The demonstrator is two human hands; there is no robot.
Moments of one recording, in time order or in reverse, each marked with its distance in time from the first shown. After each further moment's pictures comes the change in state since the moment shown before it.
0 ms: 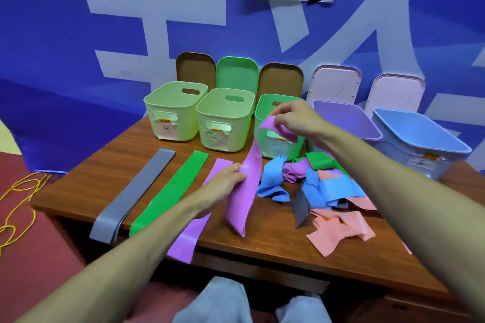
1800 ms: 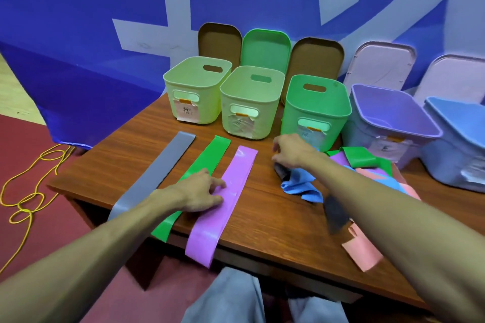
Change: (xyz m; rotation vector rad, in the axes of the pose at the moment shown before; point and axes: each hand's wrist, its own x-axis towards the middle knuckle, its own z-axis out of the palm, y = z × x) left_hand 0.003 -0.052 -0.091 0.967 -0.189 -0.163; right_hand 0.051 0.068 0.110 -0.664 -0.278 0.009
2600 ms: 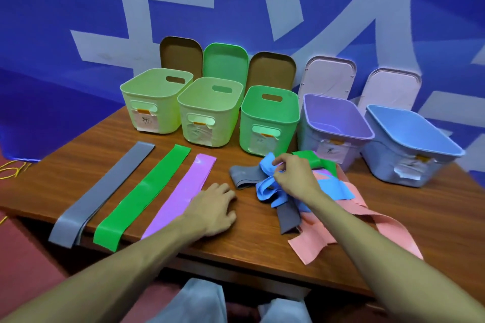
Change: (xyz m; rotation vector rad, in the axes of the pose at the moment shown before) left_hand 0.036 0.101 0.064 0.248 0.281 0.185; right_hand -0.091 0.079 0.002 0.370 0.299 0.163
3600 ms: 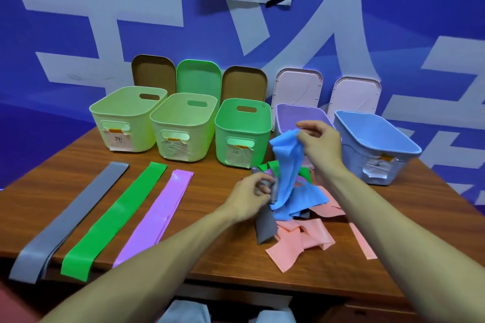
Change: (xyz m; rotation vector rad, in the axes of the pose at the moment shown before) left_hand 0.069 0.092 -0.013 -0.997 0.090 0.056; right_hand 0.006 0.008 -0.095 0.743 0.510 0.111
